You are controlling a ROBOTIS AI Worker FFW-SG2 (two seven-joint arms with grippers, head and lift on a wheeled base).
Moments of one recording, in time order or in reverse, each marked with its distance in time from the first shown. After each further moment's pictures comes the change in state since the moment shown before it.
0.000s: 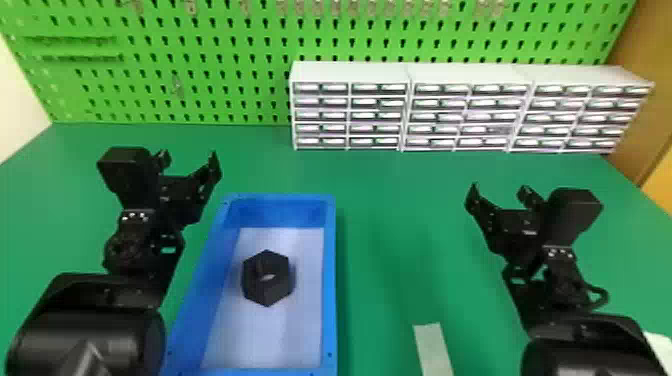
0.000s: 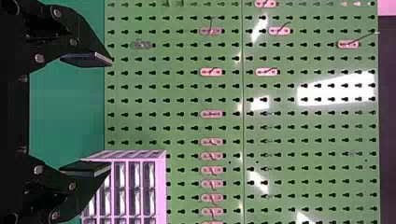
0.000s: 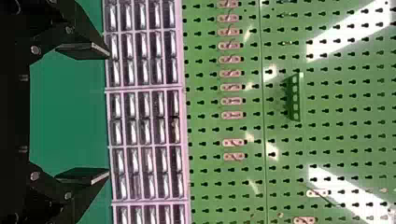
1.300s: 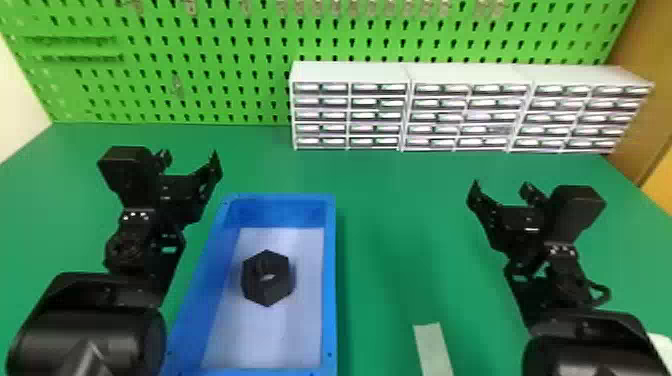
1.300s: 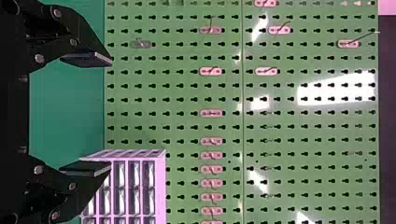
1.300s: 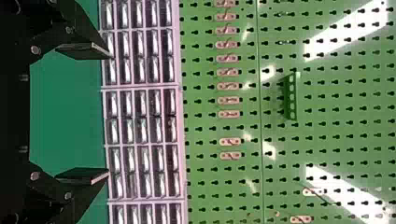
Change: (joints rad) left arm -0.001 0.000 -0.003 0.000 0.003 0.002 0.001; right arm -0.006 0.000 -0.005 -0.003 0.002 0.000 0.000
